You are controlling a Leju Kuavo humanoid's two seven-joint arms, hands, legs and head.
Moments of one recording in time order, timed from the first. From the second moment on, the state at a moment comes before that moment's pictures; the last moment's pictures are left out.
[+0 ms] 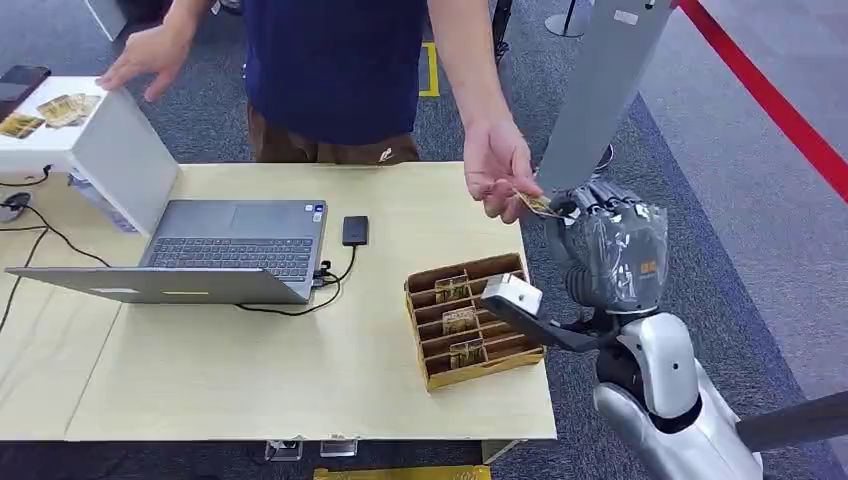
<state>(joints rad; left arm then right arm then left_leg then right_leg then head) -0.11 0.15 -1.19 -0.22 1.09 0.11 -0.09 -0.31 -0.35 0.55 -1.86 1.19 -0.41 0.37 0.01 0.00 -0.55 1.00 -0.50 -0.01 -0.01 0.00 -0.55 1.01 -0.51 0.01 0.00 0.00</state>
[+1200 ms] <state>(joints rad) -0.11 0.12 -1.19 -0.22 1.13 0.17 -0.08 -0.12 -0.29 0.52 -1.70 -0.26 -0.29 -0.25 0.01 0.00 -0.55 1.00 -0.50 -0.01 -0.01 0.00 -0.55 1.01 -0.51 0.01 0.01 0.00</state>
